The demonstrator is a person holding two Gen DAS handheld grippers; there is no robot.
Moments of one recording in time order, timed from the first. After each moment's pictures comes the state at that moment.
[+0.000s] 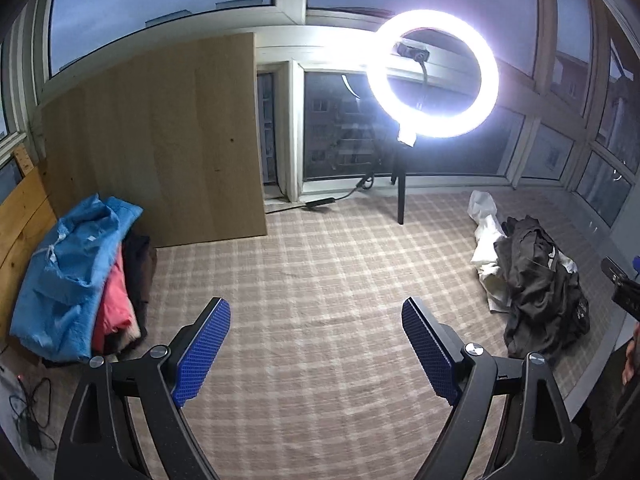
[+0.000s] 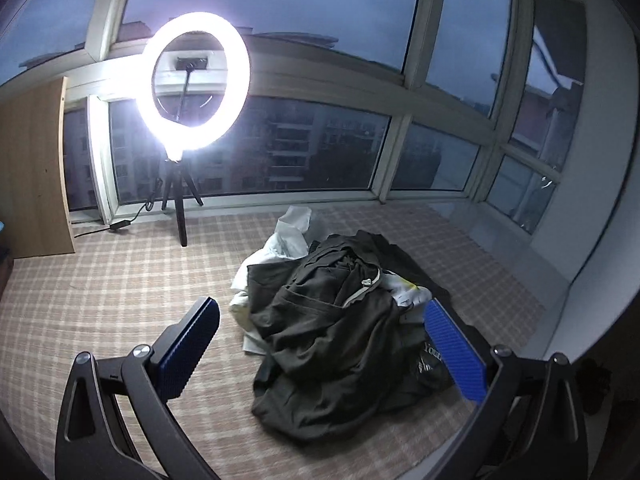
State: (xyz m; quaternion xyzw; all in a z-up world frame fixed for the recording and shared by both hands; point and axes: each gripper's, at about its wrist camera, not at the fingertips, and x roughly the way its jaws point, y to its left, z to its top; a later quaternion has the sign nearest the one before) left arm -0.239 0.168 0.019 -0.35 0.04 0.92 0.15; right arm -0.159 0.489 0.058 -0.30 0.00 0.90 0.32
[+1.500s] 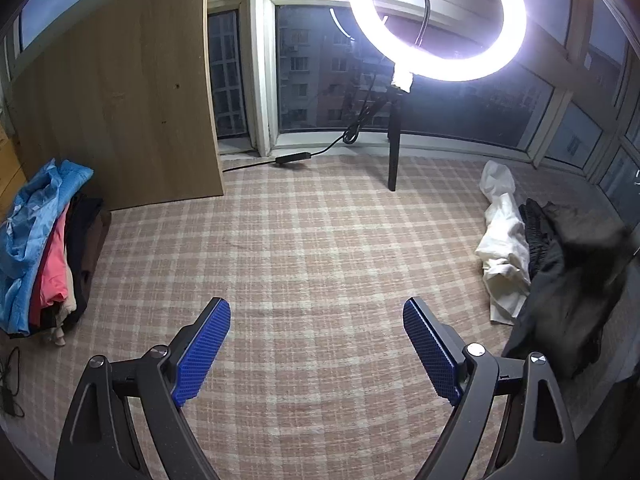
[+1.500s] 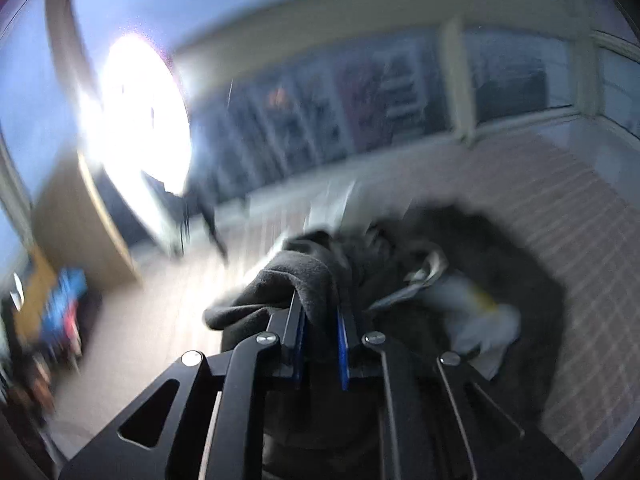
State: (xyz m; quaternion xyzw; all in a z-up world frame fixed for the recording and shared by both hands) left arm -0.292 0.261 -0.037 -0.43 0.03 0.90 0.12; right arm -0.169 0.733 0.010 -0.28 0.22 0.93 0.10
